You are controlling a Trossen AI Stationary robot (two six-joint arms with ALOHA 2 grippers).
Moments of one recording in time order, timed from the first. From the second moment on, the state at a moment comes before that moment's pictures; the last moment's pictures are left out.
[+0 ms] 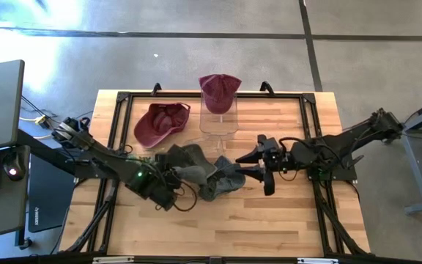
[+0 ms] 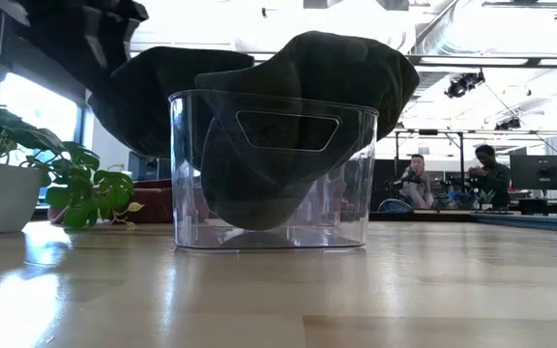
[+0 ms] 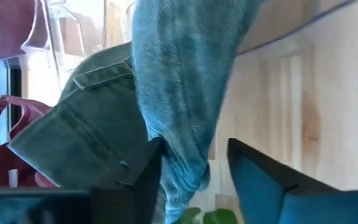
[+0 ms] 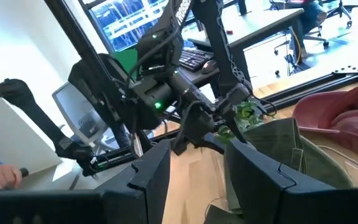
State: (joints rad) left arm -0.54 1.51 1.20 -1.08 -0.56 -0.43; right arm 0.38 1.16 1.01 0.04 0.32 0.47
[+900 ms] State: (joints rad) left arm 0.17 1.56 1.68 -1.05 0.32 -0.37; right arm 0.46 1.05 1.01 -0.08 0.28 0.43
